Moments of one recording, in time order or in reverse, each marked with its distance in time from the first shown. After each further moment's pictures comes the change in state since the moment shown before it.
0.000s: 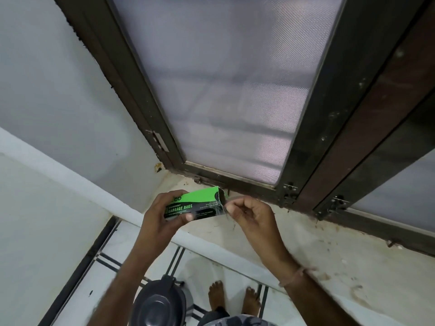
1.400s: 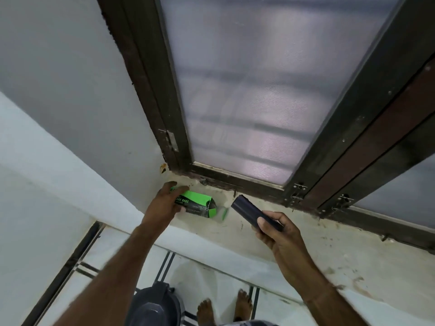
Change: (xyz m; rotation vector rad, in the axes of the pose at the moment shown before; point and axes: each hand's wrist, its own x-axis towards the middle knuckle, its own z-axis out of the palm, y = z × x) left_hand 0.078 -0.103 -0.023 0.608 -0.203 0.060; right_hand -0.032 0.020 -0.009 0.353 0.262 0.338
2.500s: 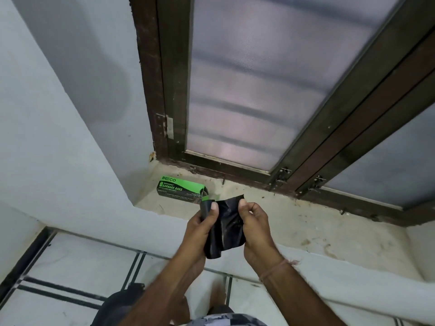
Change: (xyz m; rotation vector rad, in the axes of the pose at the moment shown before) left_hand -0.114 0.126 0.007 -1.549 -0.255 -0.438; right_hand -0.043 0.024 0.099 -0.196 0.361 -0.029
